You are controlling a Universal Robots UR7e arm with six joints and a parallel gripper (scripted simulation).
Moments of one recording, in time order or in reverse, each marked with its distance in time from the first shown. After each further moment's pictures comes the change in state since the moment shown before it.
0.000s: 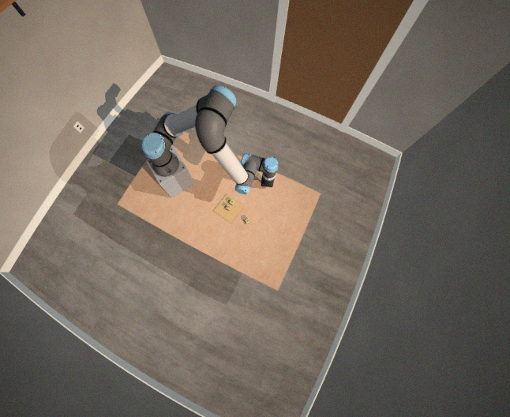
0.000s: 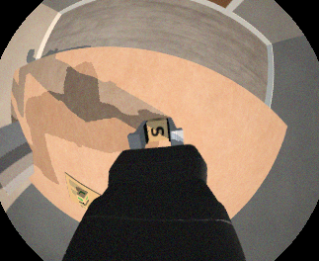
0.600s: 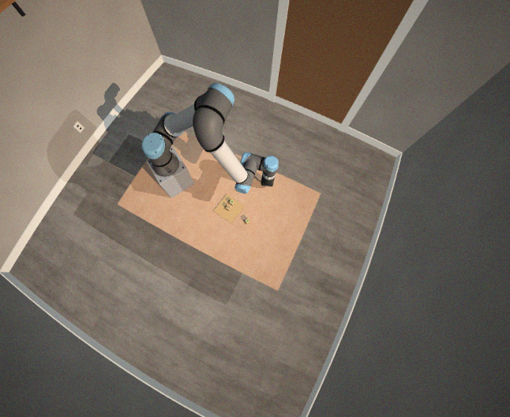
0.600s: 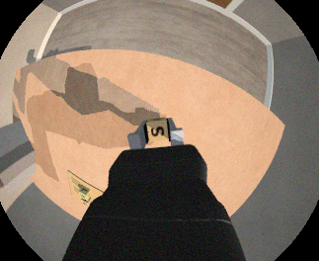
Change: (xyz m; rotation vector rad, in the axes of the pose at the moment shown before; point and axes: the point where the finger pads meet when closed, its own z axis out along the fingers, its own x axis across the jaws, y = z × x) arm -0.001 0.000 -0.012 0.000 -0.002 0.000
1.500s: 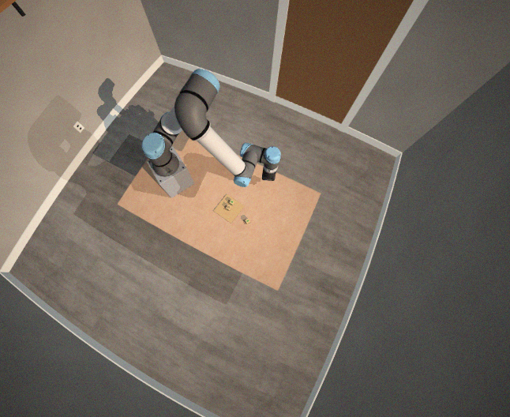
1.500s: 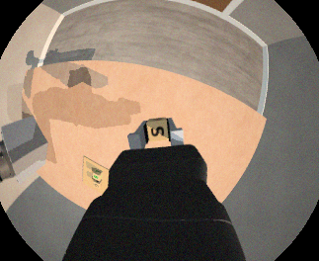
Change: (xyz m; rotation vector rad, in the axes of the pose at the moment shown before) arm 0.001 0.000 -0.088 -0.001 0.003 0.000
